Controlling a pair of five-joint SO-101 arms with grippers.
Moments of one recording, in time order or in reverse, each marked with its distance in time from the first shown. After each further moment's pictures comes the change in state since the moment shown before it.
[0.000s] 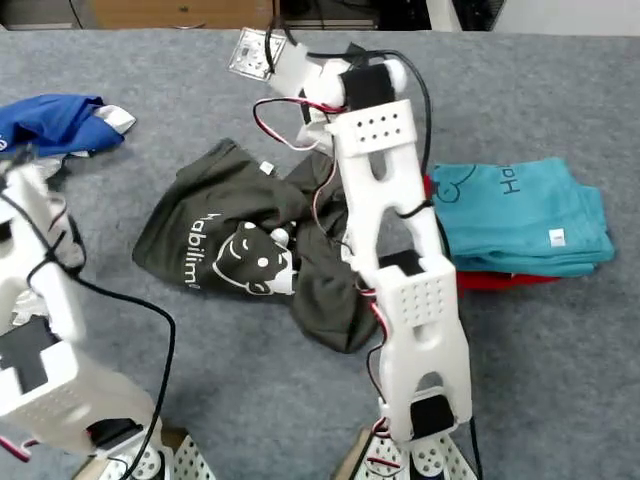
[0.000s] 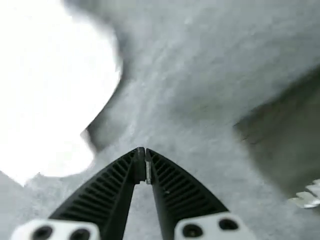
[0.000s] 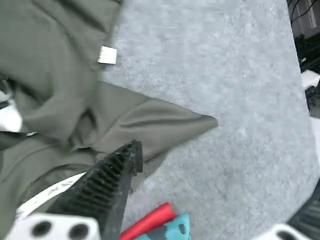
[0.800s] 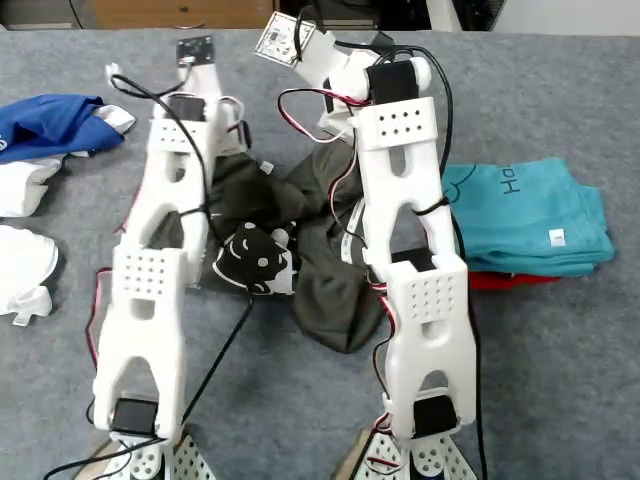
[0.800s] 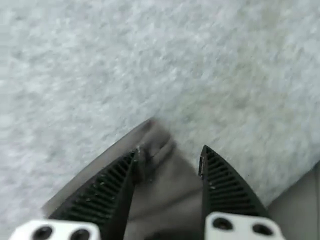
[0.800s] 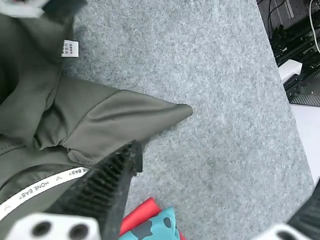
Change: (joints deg) left arm 33.1 57.5 -76.7 -3.4 21.7; right arm 3.2 0.2 0.0 -2.6 0.0
